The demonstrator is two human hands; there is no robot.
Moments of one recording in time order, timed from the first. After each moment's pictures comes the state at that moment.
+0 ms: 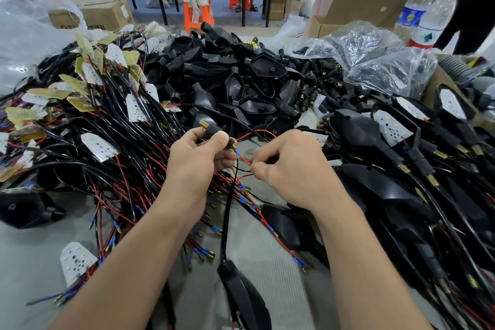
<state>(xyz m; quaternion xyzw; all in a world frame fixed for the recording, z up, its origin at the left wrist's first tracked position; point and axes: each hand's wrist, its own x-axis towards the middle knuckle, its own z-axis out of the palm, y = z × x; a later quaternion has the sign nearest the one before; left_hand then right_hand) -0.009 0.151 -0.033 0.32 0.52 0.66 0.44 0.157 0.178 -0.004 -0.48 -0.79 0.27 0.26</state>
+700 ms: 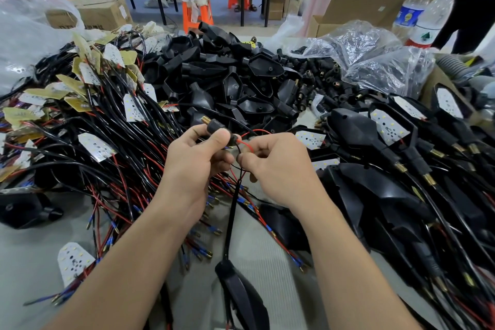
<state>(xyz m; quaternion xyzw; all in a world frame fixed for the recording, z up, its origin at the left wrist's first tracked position) -0.010 0.149 -0.030 0.32 0.49 0.66 0.47 0.140 0.177 -0.016 -0.49 -0.71 0.38 0.34</state>
